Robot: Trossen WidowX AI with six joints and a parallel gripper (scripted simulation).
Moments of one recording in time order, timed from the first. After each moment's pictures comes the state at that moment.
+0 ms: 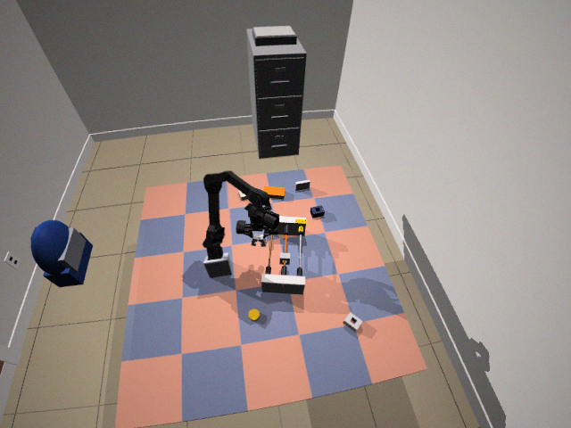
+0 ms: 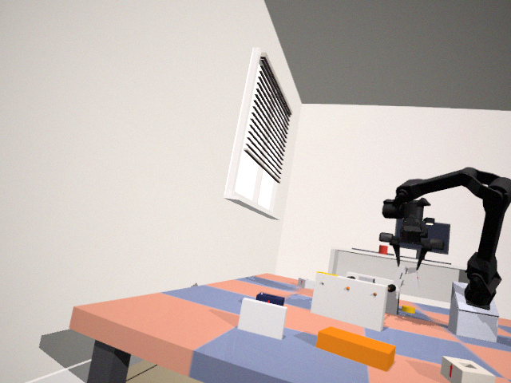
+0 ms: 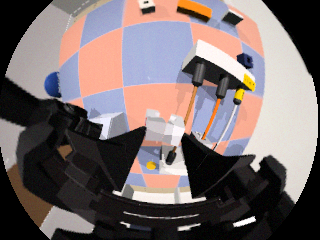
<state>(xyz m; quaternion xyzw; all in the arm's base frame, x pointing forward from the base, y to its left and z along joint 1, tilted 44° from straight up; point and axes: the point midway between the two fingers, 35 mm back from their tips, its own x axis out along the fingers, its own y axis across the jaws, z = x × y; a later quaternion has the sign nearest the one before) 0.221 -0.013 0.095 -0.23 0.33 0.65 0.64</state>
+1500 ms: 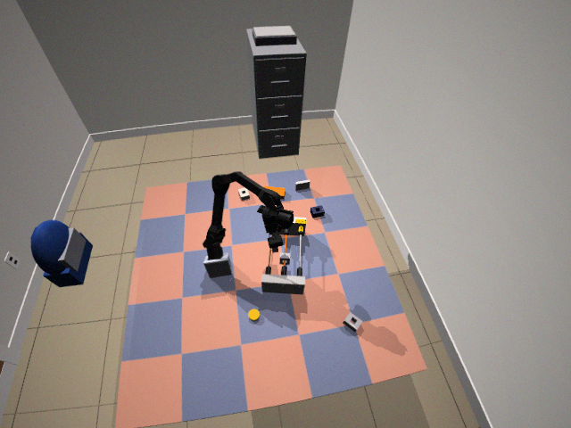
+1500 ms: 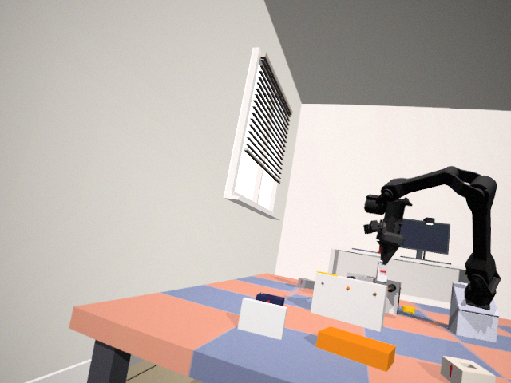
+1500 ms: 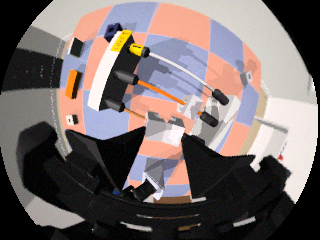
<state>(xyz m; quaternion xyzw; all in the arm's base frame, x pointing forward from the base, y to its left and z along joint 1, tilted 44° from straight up) 0.291 -0.024 0.081 0.21 0.64 0.28 0.69</state>
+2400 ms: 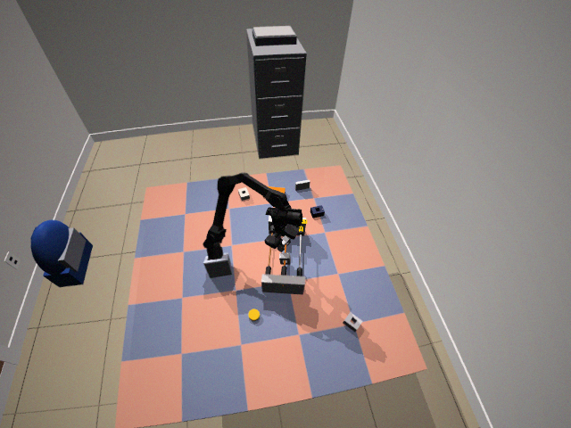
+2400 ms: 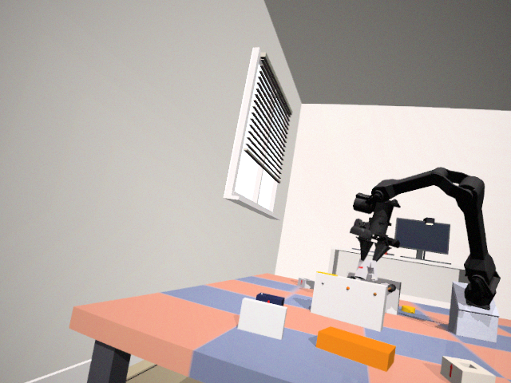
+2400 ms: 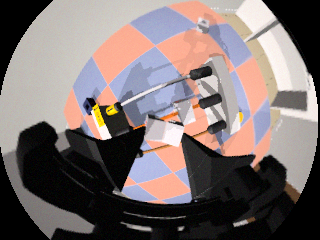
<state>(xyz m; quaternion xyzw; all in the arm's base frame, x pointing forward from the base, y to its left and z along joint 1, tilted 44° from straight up) 0.336 -0.025 0.072 0.48 0.67 0.00 0.57</state>
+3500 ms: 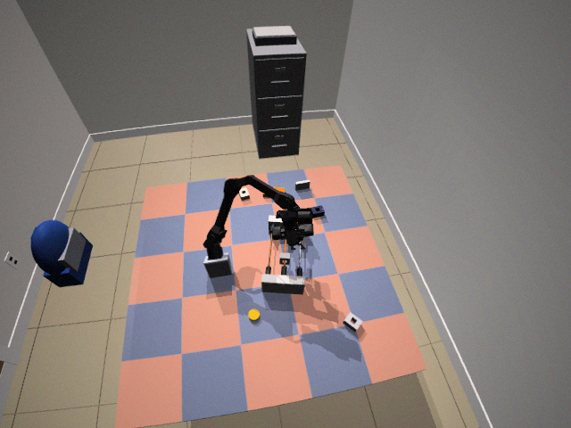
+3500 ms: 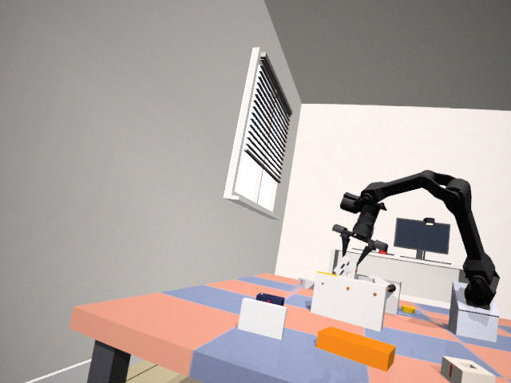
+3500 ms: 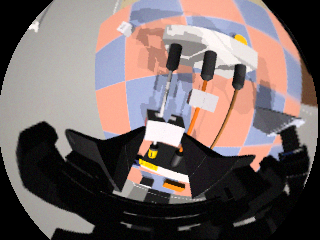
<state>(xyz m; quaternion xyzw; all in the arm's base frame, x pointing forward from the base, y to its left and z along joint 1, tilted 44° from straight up) 0.390 -0.021 0.062 0.72 0.56 -0.30 0.28</state>
